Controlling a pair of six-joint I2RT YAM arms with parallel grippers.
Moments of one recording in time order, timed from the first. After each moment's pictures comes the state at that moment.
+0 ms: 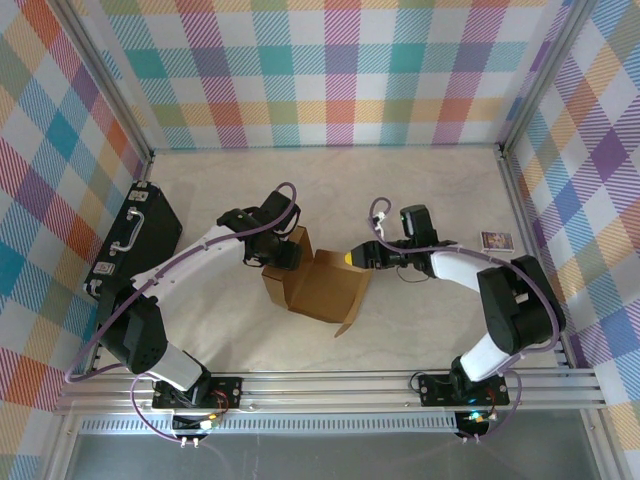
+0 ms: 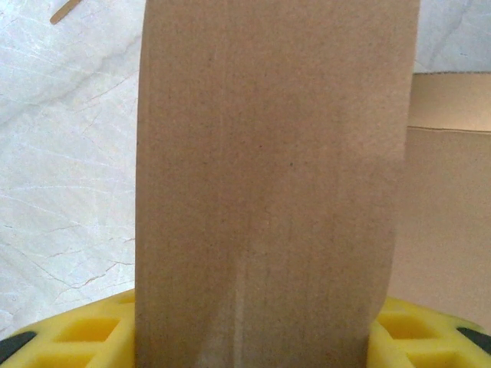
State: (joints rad) left arm -0.62 1.52 1.24 -0.90 -0.06 -0.32; right arm 0.37 1.60 0.78 0.05 -0.91 0.35
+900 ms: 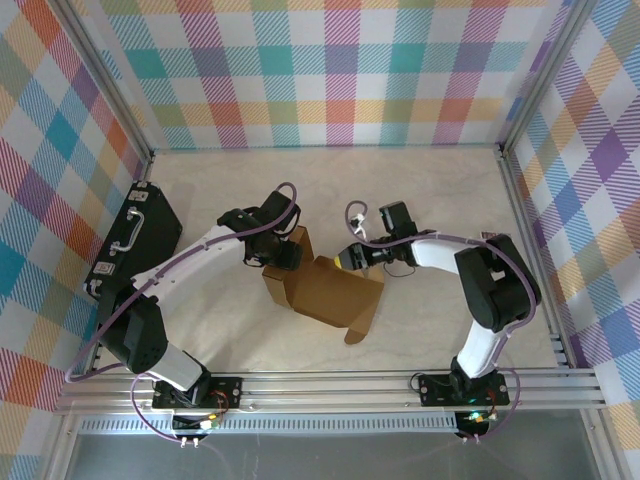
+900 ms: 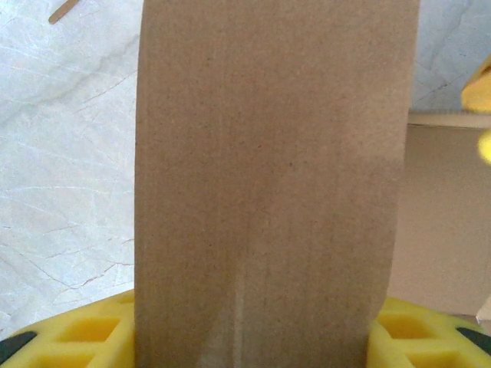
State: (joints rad) left arm -0.62 1.52 1.24 -0.90 -0.06 -0.32; right arm 0.46 1.76 0.91 -0.05 -0.82 0.12
